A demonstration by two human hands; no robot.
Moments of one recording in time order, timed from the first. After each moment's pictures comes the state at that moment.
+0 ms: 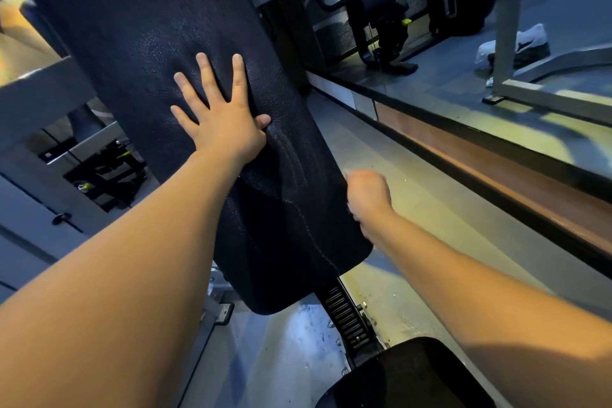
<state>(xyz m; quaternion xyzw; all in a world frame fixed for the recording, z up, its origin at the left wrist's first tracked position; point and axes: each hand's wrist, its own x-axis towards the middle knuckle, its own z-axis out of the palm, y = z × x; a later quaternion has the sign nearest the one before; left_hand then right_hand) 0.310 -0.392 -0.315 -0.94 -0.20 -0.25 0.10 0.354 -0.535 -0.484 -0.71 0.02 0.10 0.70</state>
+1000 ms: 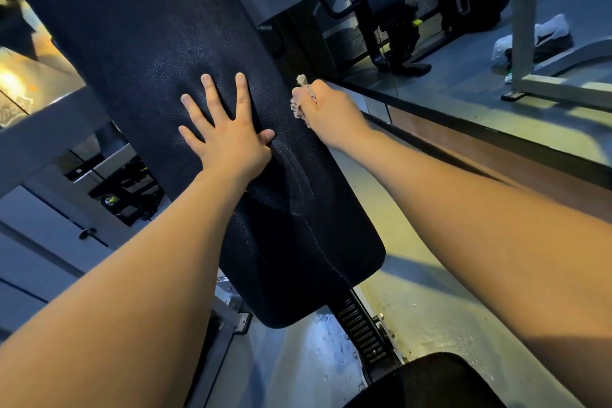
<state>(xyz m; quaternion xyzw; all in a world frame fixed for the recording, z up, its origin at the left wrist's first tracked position) 0.309 -0.393 -0.318 -0.94 -0.21 -0.26 0.11 0.410 -0.528 -0.366 -0.79 -0.25 -0.12 0.54</state>
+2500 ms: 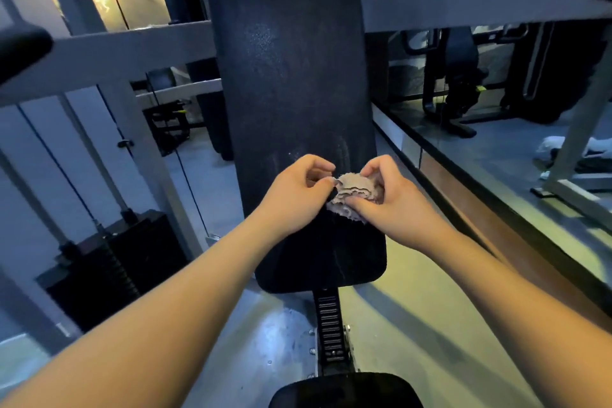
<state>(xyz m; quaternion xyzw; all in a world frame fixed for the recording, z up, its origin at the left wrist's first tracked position) 0.197 -0.422 -0.377 -0.86 -0.10 -0.23 -0.43 0.293 -0.589 -0.405 -0.78 -0.40 -0.03 0.47</state>
